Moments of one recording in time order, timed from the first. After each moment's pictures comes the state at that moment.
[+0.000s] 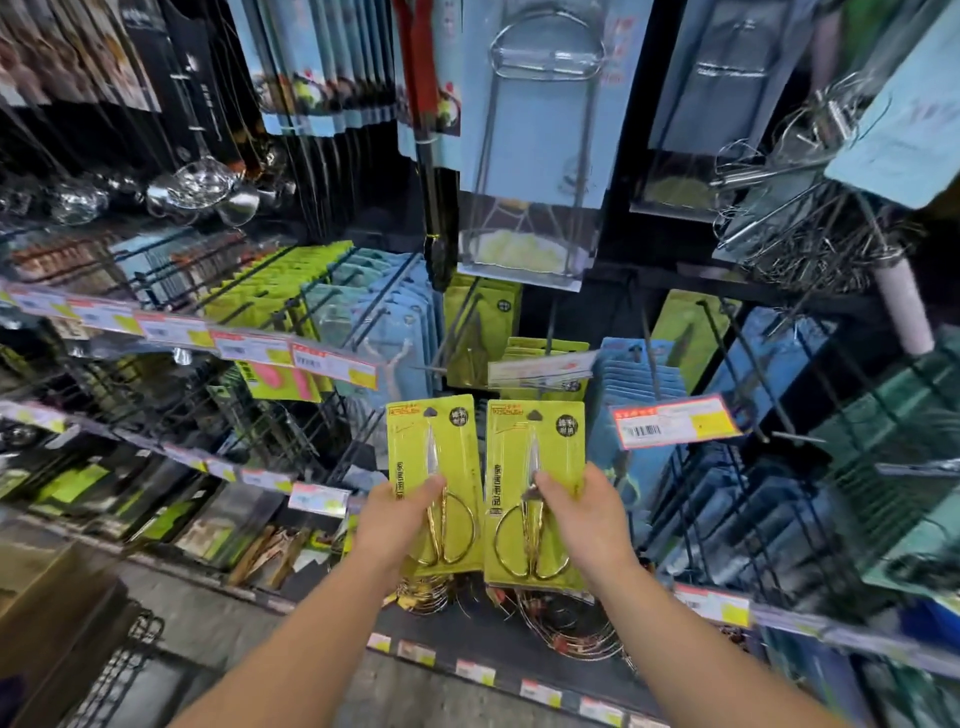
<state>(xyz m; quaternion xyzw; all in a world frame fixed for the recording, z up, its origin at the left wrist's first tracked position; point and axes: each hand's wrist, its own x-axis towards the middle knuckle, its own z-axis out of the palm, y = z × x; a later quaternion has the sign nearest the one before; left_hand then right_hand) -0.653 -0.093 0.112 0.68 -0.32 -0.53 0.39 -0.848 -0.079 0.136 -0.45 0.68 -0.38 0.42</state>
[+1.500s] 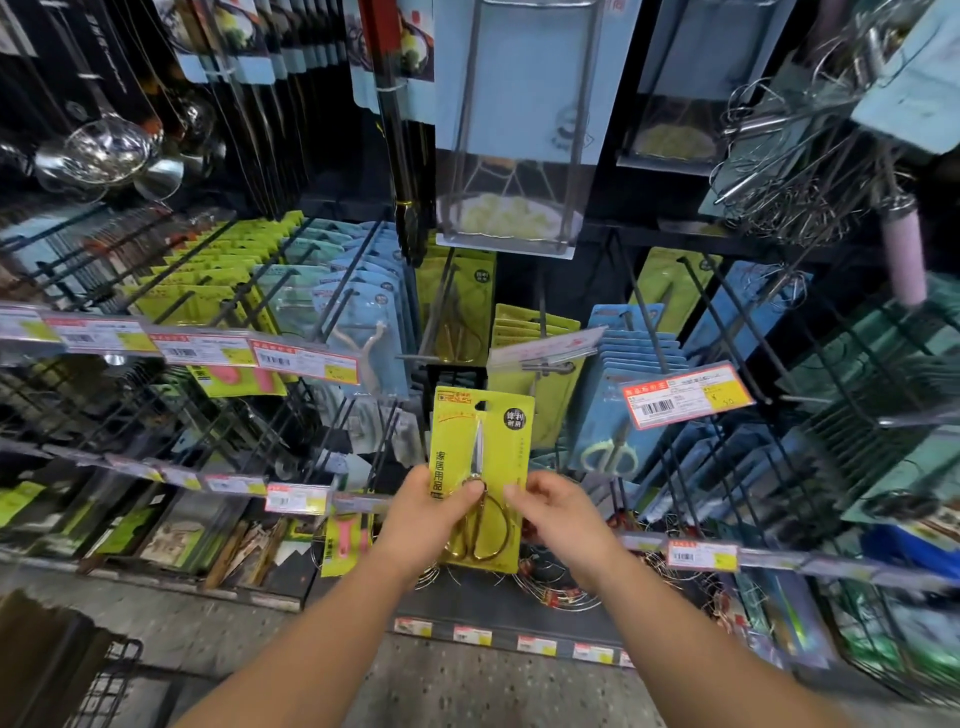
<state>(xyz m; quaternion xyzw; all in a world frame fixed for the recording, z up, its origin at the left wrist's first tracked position) -0.659 -0.101 0.106 0.61 -0.48 -0.55 0.31 -0.826 -0.080 0.100 -0.40 0.62 -0.36 0.57</state>
